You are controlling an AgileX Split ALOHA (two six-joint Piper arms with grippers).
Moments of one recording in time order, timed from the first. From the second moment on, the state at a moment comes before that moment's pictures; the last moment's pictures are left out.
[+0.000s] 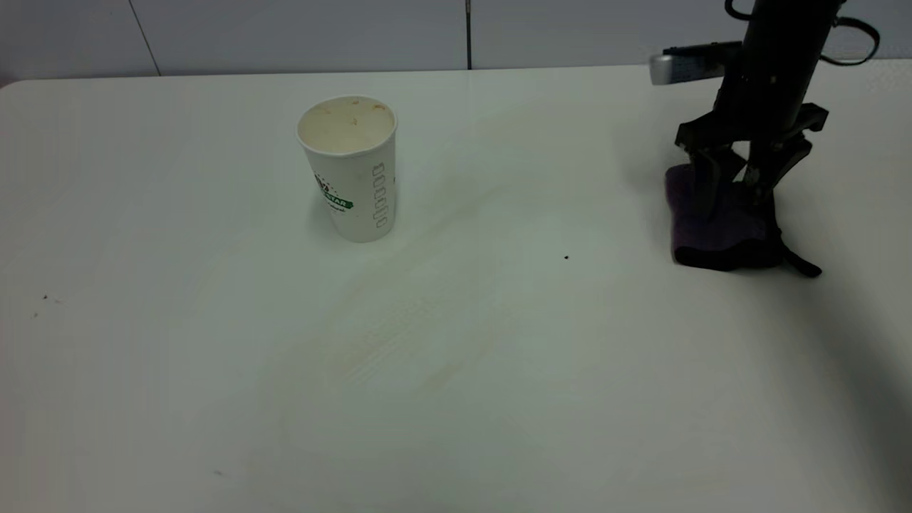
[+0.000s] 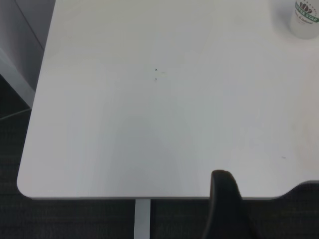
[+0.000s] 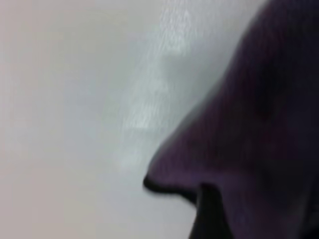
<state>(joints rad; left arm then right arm) 0.01 -0.02 -0.49 0.05 1.13 0.01 0.12 2.61 -2.04 0.12 1.11 -0.31</state>
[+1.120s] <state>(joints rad) 0.01 -0.02 -0.49 0.05 1.13 0.01 0.12 1.33 -0.84 0.08 1.14 -0.17</state>
